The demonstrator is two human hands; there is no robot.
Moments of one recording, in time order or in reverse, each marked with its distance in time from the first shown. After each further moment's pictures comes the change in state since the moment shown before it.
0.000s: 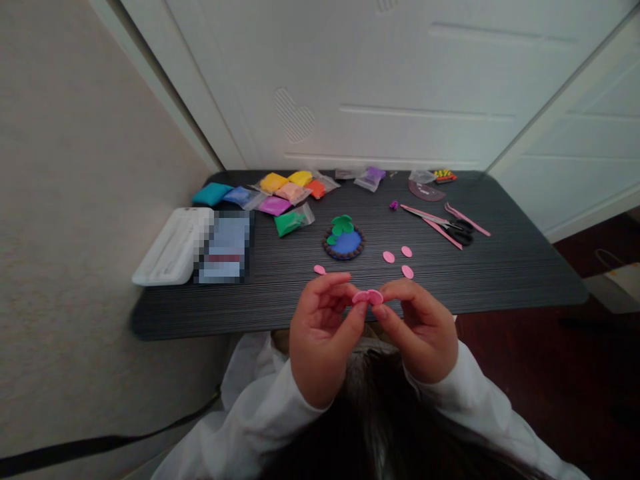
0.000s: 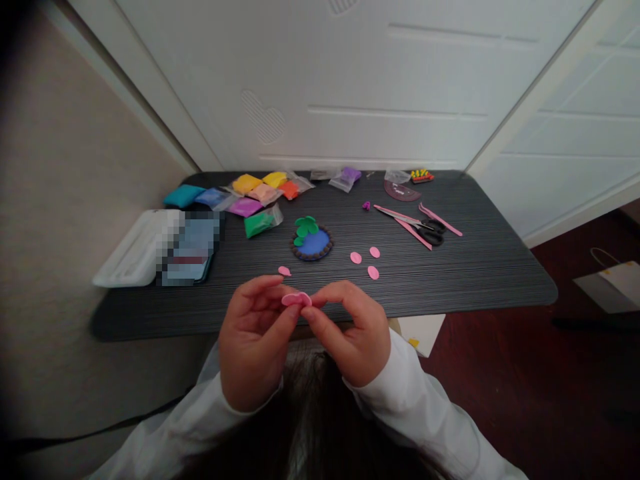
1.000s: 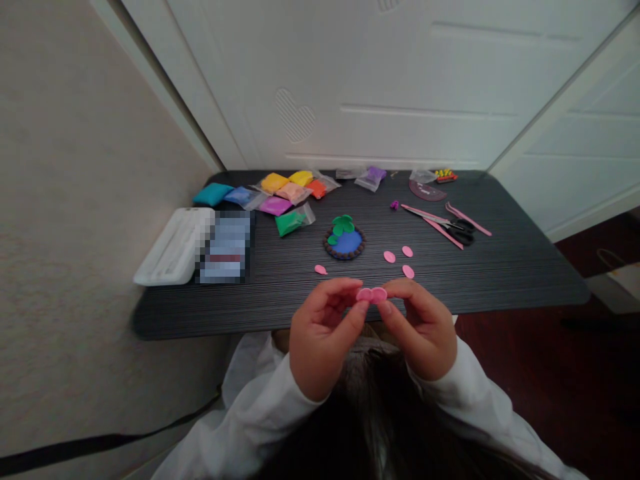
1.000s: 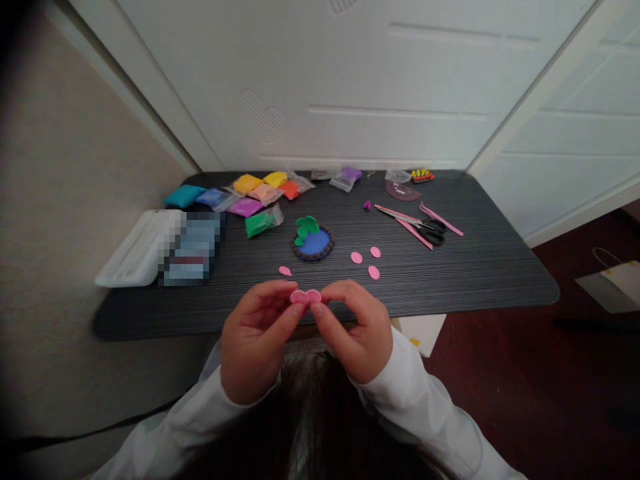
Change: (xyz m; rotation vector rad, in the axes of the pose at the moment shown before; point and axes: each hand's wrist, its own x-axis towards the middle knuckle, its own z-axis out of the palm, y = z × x) left_hand 0.003 -0.003 -0.007 0.094 -0.078 -0.013; right_hand 0.001 0.004 -0.004 -0.078 -0.028 -0.001
